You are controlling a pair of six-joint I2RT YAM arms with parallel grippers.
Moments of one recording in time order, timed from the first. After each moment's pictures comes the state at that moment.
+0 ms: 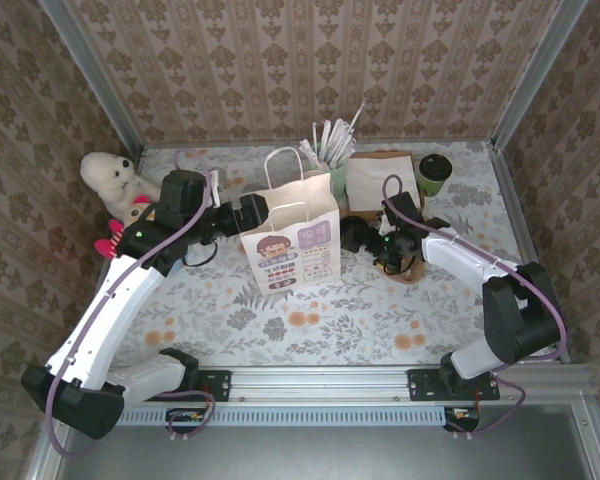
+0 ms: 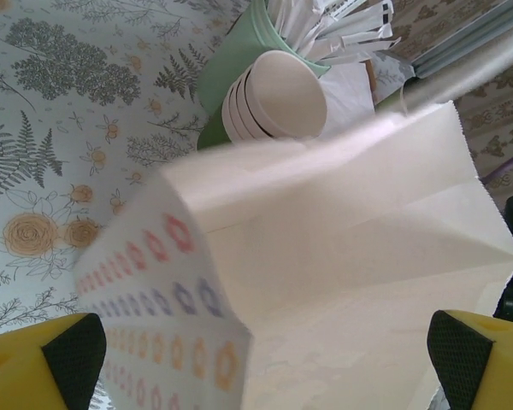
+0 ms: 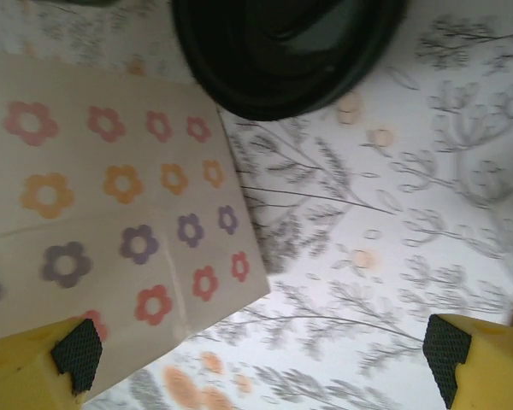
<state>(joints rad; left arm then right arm) -0.47 1.10 1.22 -0.77 0.24 -0.61 0.33 1.51 0.93 -0.47 -0.39 0.74</state>
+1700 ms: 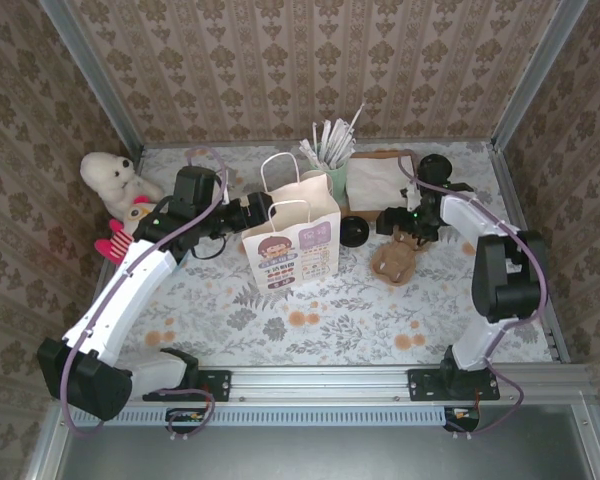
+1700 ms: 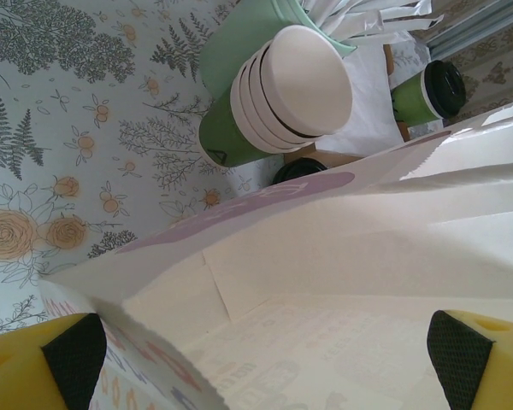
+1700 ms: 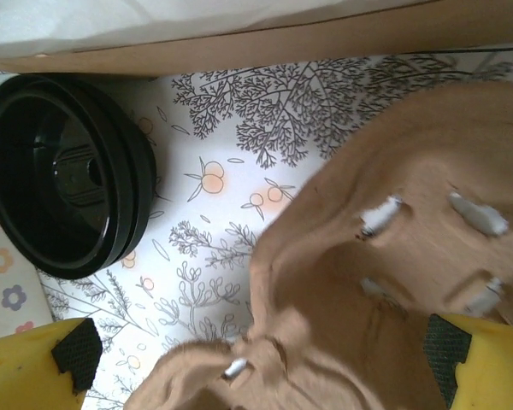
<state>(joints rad) -0.44 1.20 1.18 -0.68 0.31 -0.61 0.06 1.79 1.25 -0.74 -0.29 0.14</state>
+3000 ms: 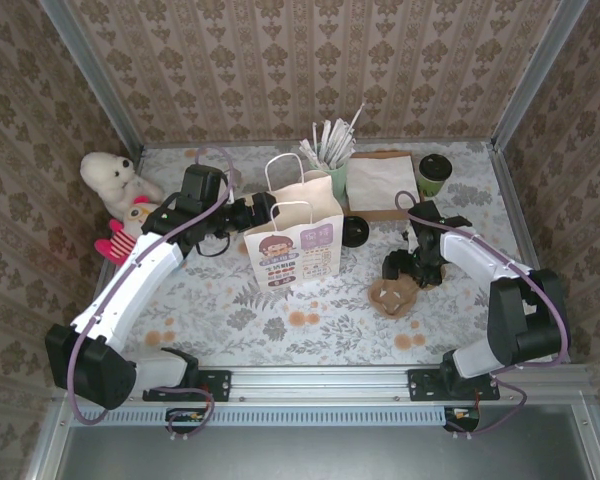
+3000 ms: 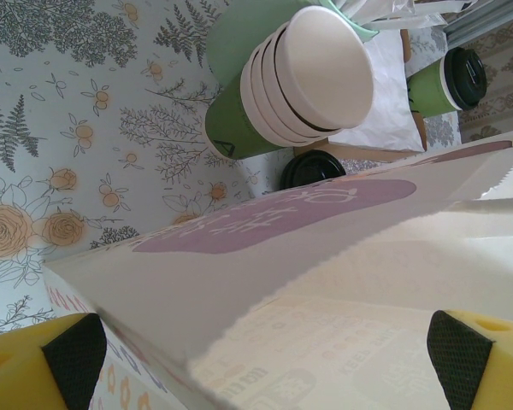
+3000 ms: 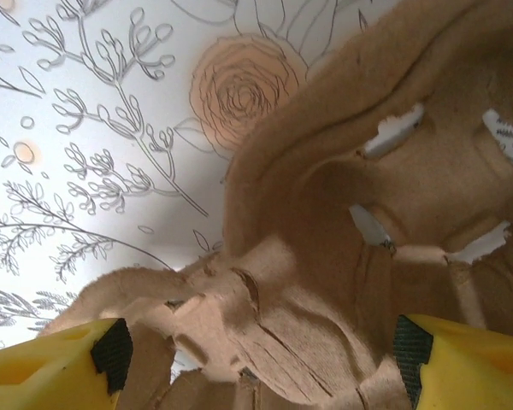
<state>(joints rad) -0.44 1.26 1.18 -0.67 0.32 -0.61 0.17 1.48 0.91 -0.89 -0.16 0.29</state>
